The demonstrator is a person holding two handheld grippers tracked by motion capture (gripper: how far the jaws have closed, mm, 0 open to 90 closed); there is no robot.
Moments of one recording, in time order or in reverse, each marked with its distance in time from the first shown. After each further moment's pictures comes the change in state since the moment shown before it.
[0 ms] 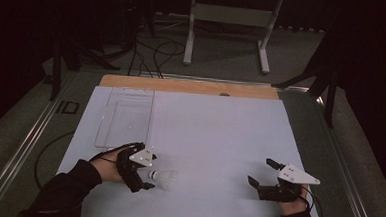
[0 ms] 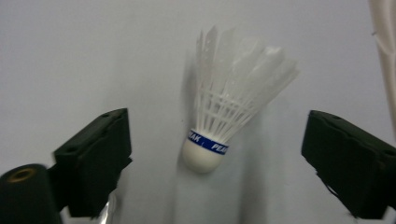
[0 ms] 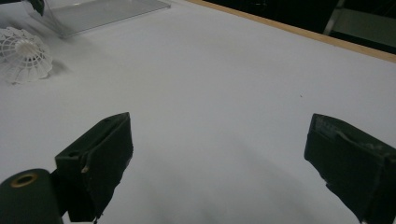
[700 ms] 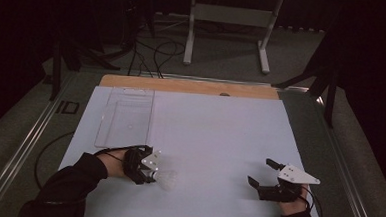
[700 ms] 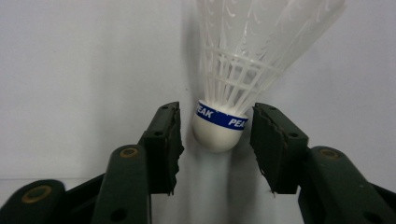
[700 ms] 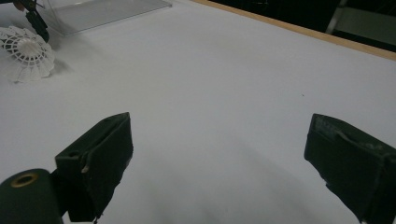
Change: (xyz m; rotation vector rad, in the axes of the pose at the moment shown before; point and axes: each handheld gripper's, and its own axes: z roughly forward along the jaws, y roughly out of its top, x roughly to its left) left arm 0.006 0.006 0.018 0.194 -0.030 0.095; right arm 0.000 0.000 0.000 0.002 0.006 0.002
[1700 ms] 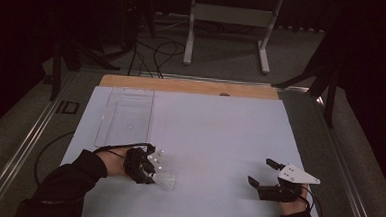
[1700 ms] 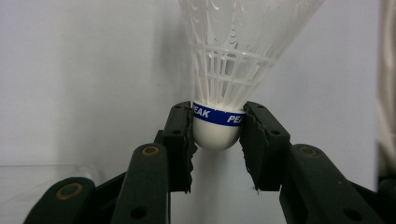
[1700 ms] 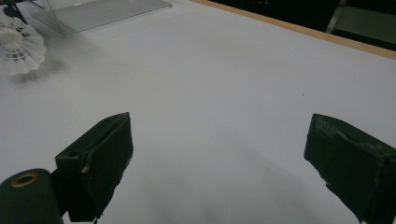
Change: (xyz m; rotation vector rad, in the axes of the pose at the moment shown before) left arm -0.001 0.017 -0.015 0.090 -0.103 -0.056; right arm -0.001 0.000 0.000 0.002 0.000 0.003
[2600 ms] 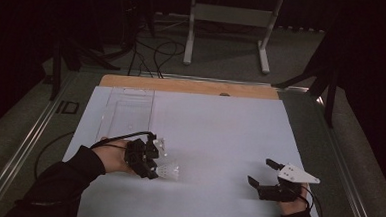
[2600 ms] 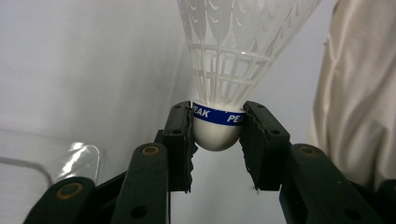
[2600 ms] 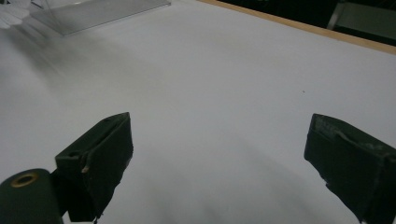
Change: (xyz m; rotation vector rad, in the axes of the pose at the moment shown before) left arm -0.004 0.027 -0.050 -0.002 -0.017 -0.204; right arm -0.001 -0.001 0.001 0.007 0.000 0.012
